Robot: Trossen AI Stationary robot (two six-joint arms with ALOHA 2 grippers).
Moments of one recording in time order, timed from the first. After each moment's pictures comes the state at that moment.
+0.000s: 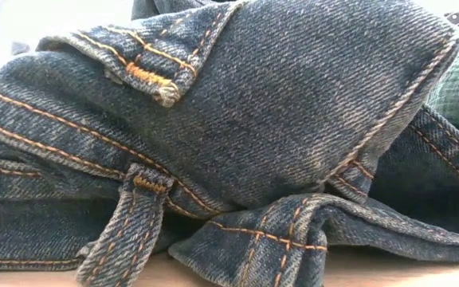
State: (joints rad) left arm 0.50 1.73 2.00 -0.82 0.24 0.10; right arm 0.07 0.19 0.02 0.14 0.30 -0.04
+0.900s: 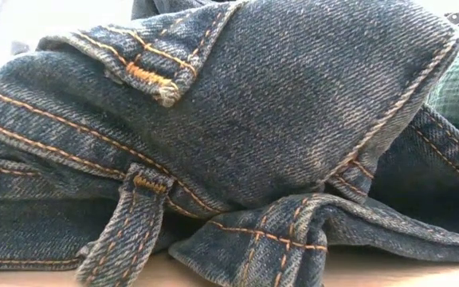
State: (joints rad) left arm 0.50 1.73 1.68 -0.70 0.25 0.04; right arm 0.07 0.19 0.02 0.14 0.29 -0.04
